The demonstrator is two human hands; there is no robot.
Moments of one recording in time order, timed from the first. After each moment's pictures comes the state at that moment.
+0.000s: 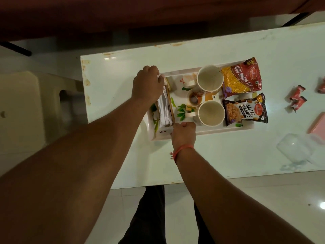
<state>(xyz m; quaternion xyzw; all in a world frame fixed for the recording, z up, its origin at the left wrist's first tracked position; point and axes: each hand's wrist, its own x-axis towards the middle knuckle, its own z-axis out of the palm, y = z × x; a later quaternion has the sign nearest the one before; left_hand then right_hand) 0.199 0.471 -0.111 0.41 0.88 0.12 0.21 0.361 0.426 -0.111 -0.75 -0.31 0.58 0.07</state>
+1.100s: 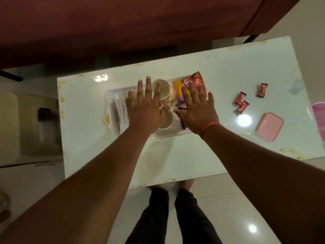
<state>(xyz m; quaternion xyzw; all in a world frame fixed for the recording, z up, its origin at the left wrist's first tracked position) 0.354 0.495 -0.073 0.52 0.85 -0.01 0.09 0.512 0.602 -0.085 -0.38 -0.91 0.13 -0.11</state>
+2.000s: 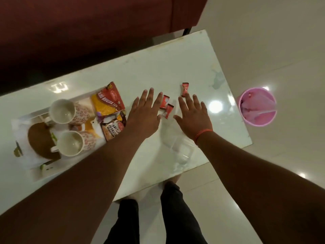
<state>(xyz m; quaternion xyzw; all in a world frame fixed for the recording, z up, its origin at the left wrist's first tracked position) 0.557 0.671 -0.113 0.66 0.72 -0.05 0.18 0.743 0.739 -0.123 -0.48 -0.85 0.14 -0.15</state>
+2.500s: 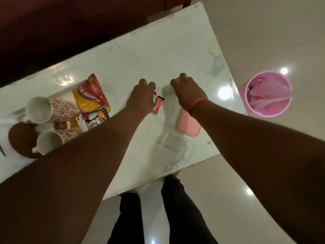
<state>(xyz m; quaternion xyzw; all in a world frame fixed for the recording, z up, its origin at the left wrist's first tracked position) 0.579 0.739 -0.155 0.57 0.78 -0.01 0.26 0.739 0.815 -0.156 -0.42 -0.88 0.18 -0.12</state>
